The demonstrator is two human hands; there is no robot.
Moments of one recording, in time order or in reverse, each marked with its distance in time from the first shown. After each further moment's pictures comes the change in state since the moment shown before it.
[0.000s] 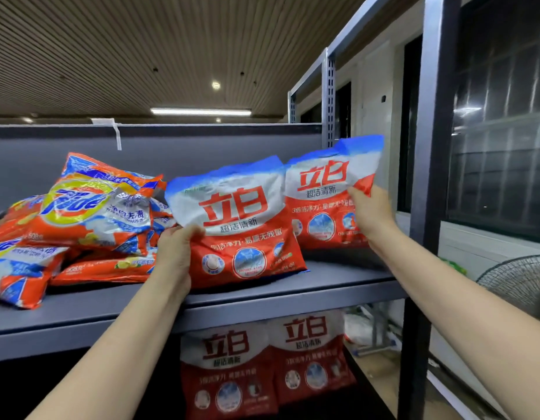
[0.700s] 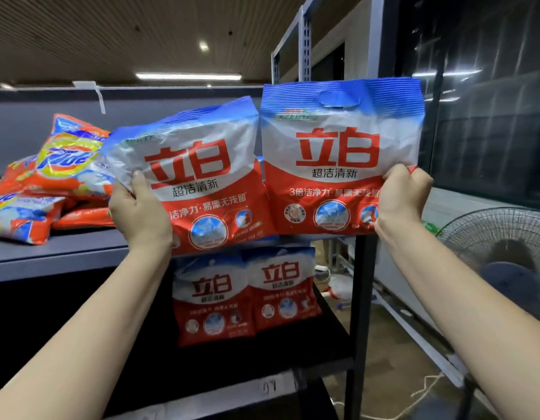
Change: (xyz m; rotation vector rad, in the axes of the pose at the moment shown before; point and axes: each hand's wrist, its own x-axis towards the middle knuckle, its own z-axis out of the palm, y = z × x) left_hand -0.087 0.012 0.000 0.185 0.439 0.648; right_hand -0.089 -0.014 -0.097 0.325 0.468 0.021
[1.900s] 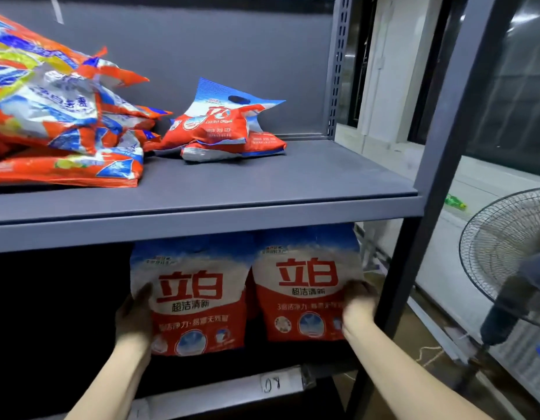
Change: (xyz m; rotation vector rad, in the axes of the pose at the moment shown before) left_hand -0.091 -0.210 -0.089 0.267 -0.162 -0.834; right_hand -0.074 0.278 -0.041 -0.358 -0.107 0.621
